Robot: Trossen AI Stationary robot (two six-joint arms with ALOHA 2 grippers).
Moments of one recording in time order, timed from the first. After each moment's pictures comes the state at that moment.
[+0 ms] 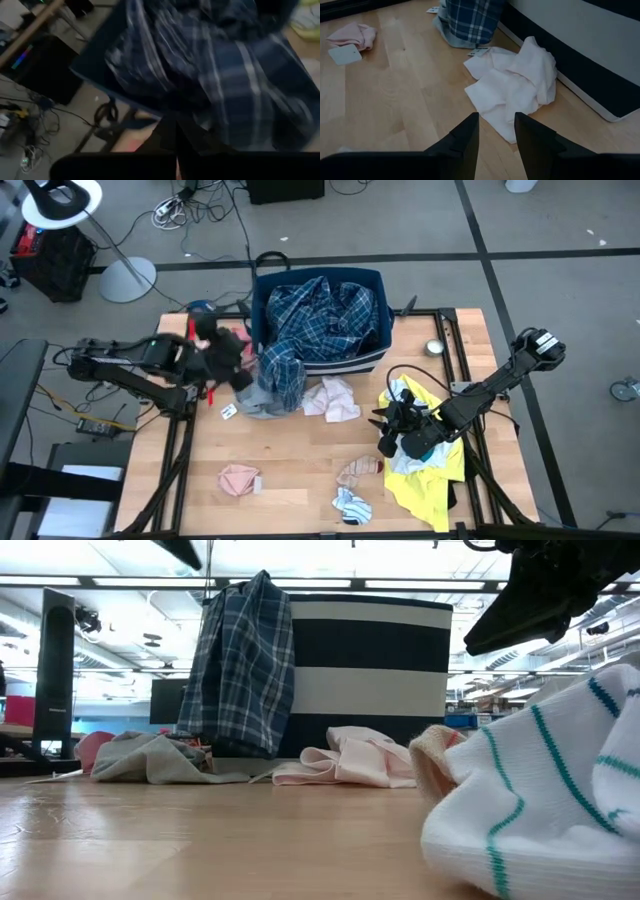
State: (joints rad) left arm -0.18 1.09 1.32 -1.17 -0.82 -0.37; right arm 0.59 1.29 0.74 -0.32 0.82 0.79
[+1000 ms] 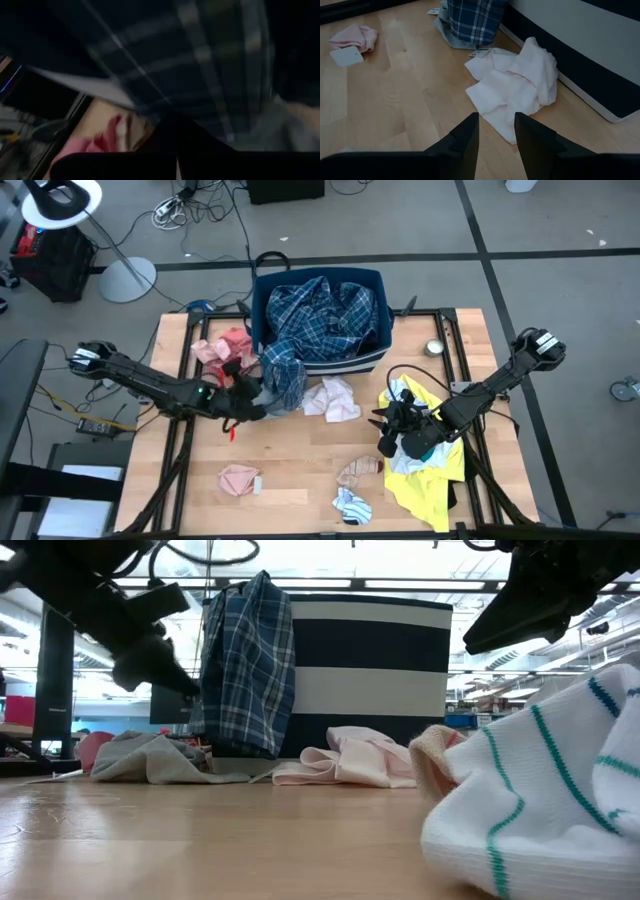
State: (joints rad) left arm -0.25 1.09 0.51 -0.29 -0.87 -0.23; right arm 0.59 1.29 0.74 -0.31 0.82 0.79
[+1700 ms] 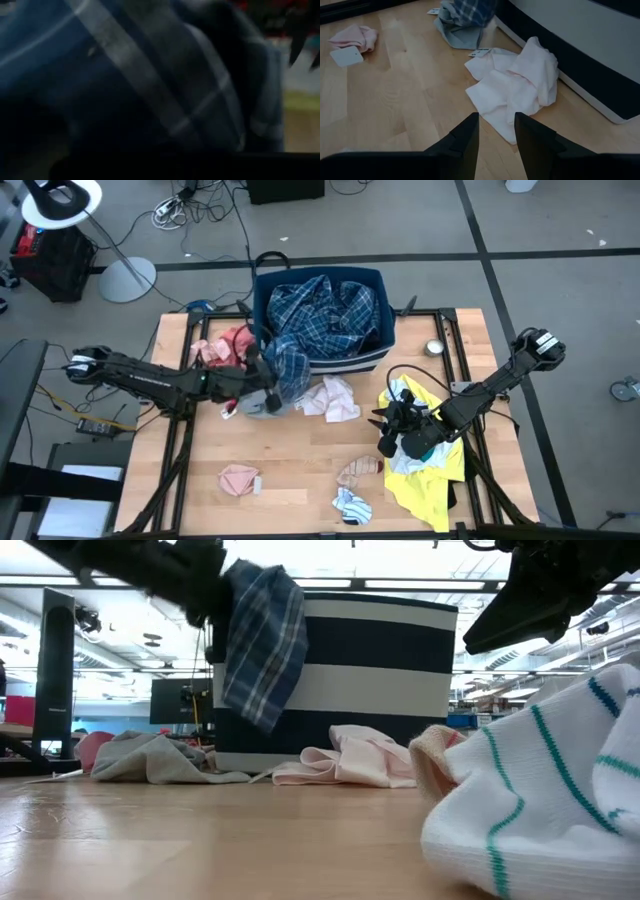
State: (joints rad) left arm -0.08 1.09 0.57 0.30 -0.53 0.04; right arm 0.59 1.29 0.74 -0.31 0.82 0.79
